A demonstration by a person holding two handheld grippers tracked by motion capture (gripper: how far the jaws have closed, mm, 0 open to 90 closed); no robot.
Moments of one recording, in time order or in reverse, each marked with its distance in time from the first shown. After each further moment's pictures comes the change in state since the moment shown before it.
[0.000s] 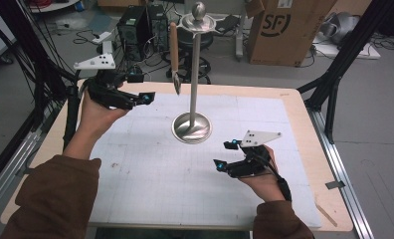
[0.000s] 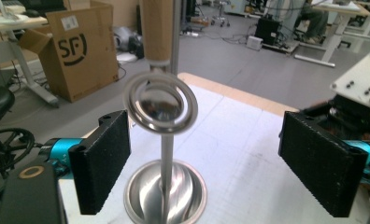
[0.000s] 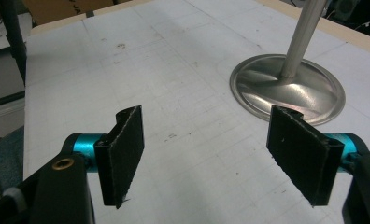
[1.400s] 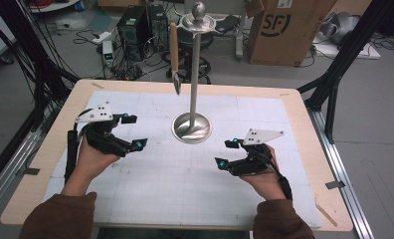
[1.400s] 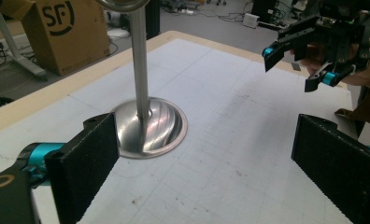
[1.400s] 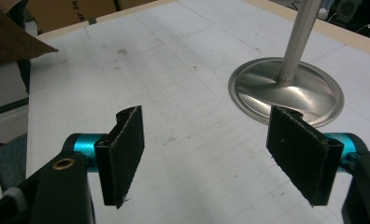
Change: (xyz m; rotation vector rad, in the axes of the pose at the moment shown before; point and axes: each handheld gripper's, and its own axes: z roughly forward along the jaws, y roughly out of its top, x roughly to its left) left arm -0.030 -0.100 -0.014 0.062 -0.018 -0.012; right arm -0.005 0.000 -0.002 -0.019 0.012 0.016
